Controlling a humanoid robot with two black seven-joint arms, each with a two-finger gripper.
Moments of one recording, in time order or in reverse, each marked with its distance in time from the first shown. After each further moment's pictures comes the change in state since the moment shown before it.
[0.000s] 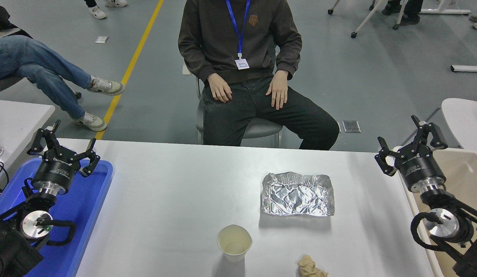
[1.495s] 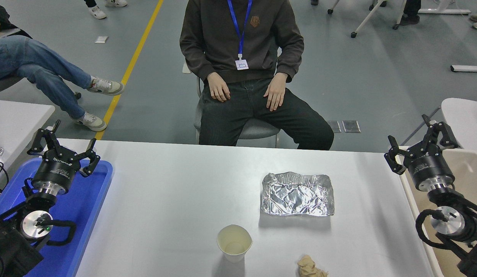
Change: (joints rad) left arm -0.001 0.000 0.000 0.000 0.000 0.000 0.000; right arm 0.000 -0.015 0.020 -0.051 0.006 -0.034 0.011
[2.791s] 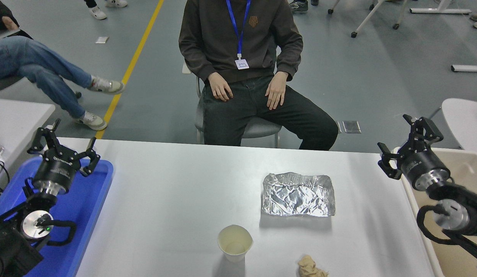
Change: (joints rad) left arm 0.000 0.000 -0.001 0.000 0.000 -0.001 0.001; right arm 0.012 -0.279 -0.097 0.547 -0.089 -0.382 -0.243
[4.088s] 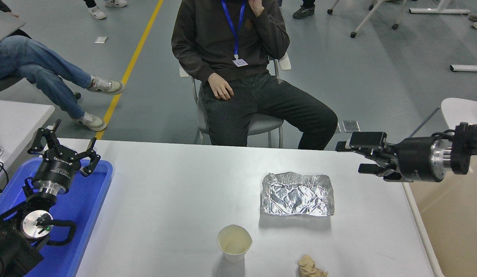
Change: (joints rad) left arm 0.000 0.000 0.000 -0.001 0.000 0.000 0.000; right arm 0.396 -0.183 -0.133 0.267 -0.674 0.750 -0.618
